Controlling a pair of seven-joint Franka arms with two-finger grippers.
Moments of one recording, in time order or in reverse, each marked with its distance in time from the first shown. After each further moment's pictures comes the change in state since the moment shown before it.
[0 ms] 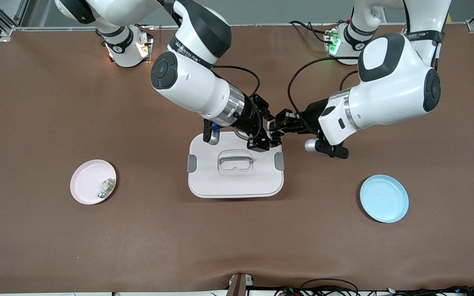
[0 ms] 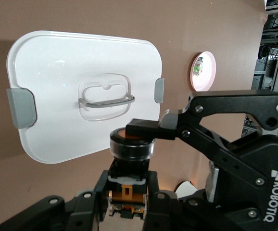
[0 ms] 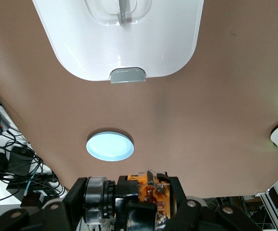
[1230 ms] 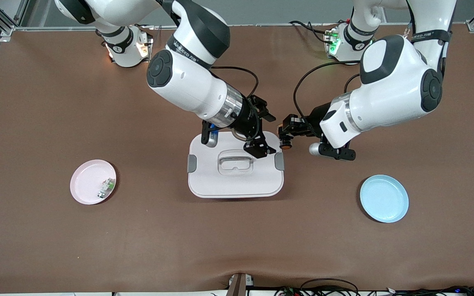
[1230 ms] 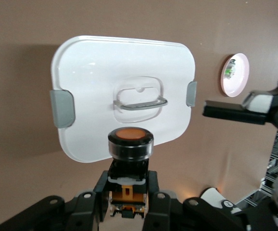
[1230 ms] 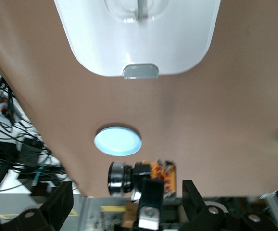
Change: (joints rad) left arm 0.008 0.001 0.005 -0.006 0.139 -0.020 -0.042; right arm -0.008 0.002 -0.011 0.017 -0.002 -0.014 -0.096
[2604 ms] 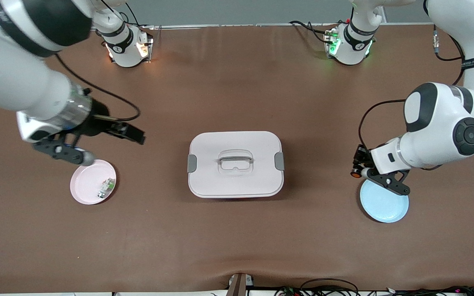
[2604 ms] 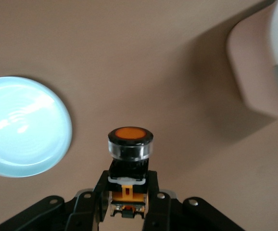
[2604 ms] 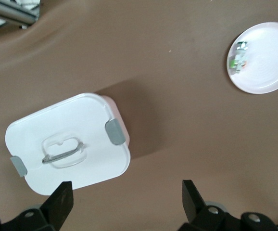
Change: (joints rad) left arm 0.245 0.089 0.014 -0.083 0.492 -0.004 0.609; right arm -0.392 -0.227 -0.020 0.038 -0.315 -0.694 -1.383
